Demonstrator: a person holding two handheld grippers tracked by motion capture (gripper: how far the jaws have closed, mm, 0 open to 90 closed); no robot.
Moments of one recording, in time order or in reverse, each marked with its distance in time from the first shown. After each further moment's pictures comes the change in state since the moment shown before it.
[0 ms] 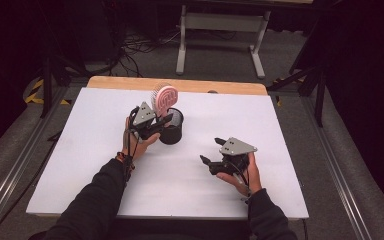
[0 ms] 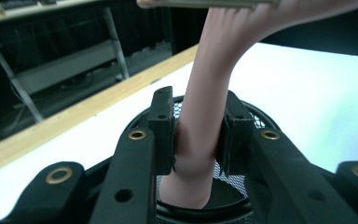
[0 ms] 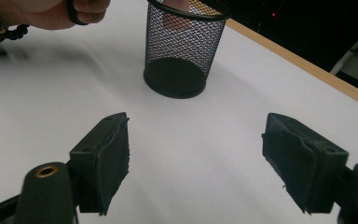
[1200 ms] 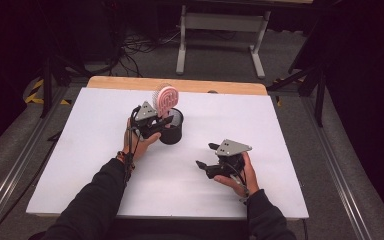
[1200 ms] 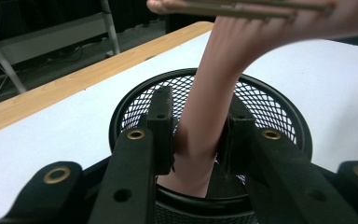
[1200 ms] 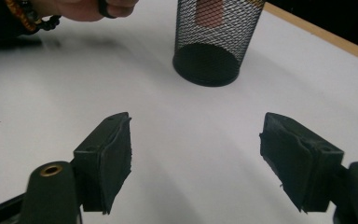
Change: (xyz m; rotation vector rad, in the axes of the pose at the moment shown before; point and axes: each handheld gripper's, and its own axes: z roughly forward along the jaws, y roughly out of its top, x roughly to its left) left arm 0.006 -0.004 0.009 0.075 -0.036 -0.065; right arm 0.006 -0.005 0.011 0.044 0.114 0.027
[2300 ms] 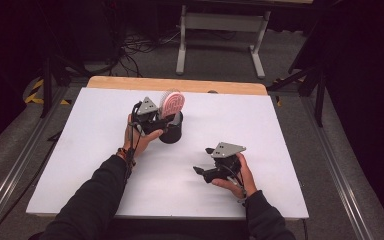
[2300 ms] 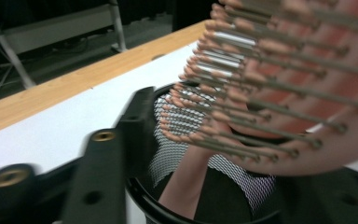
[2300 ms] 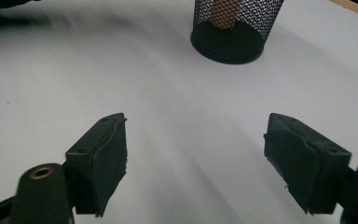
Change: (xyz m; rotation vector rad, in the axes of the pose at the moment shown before) left arm 0.003 0.012 0.003 0.029 0.023 -0.042; right arm 0.003 -0.007 0.011 0.061 0.049 0.009
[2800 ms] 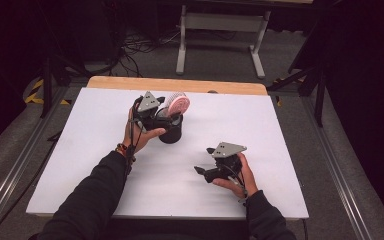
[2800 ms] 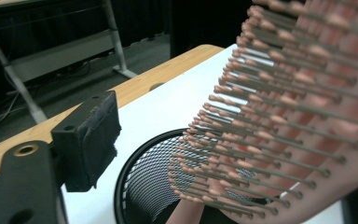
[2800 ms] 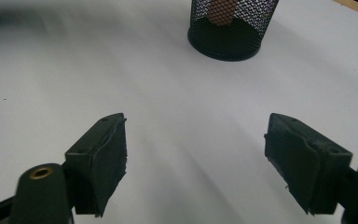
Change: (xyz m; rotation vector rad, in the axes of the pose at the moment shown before) left arm -0.009 0.023 -0.008 -0.072 -0.005 0.060; right arm -0.002 -0.001 -0.002 0.008 -0.002 0.003
